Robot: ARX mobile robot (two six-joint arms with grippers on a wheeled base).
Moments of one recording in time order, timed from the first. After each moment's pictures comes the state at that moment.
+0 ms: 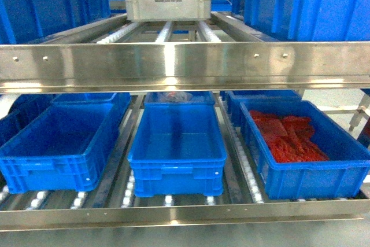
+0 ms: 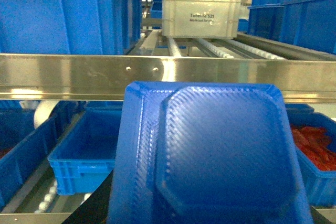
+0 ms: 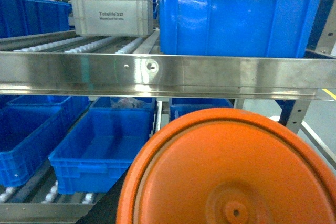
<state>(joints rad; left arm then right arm) 0.00 0.01 0.01 -0.01 0.00 0.00 0.00 0.00 0.01 -0.01 0.00 -0.01</state>
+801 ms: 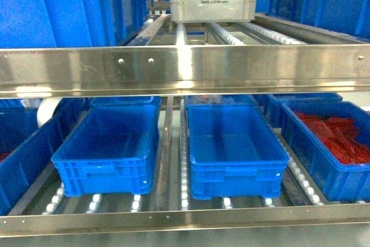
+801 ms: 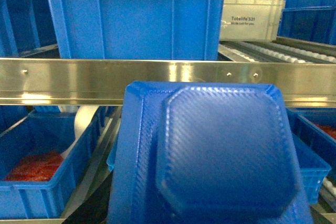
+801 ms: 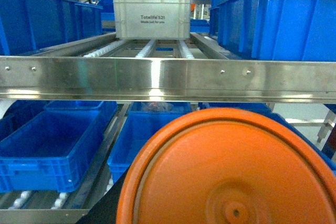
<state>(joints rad) 0.00 0.01 0.01 -0.01 0.00 0.00 0.00 0.00 0.01 -0.01 0.00 -0.01</state>
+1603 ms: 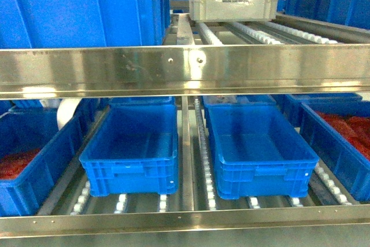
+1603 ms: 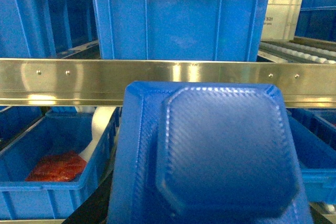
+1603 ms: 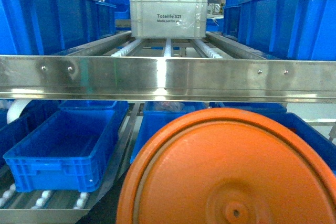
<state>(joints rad) 0.00 0.01 0.01 -0.01 0.00 0.00 0.00 0.00 0.01 -0.01 0.00 -0.01</state>
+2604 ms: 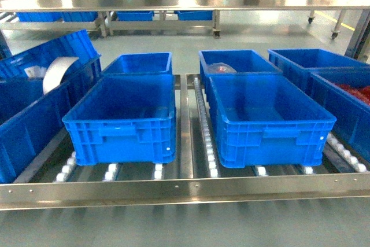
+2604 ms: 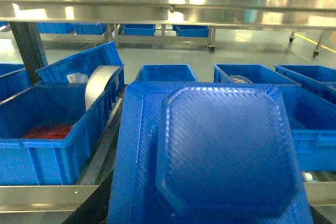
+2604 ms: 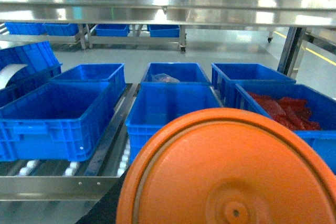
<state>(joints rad) 0.00 0.01 0.01 -0.01 0.00 0.00 0.00 0.00 0.01 -0.01 0.00 0.00</state>
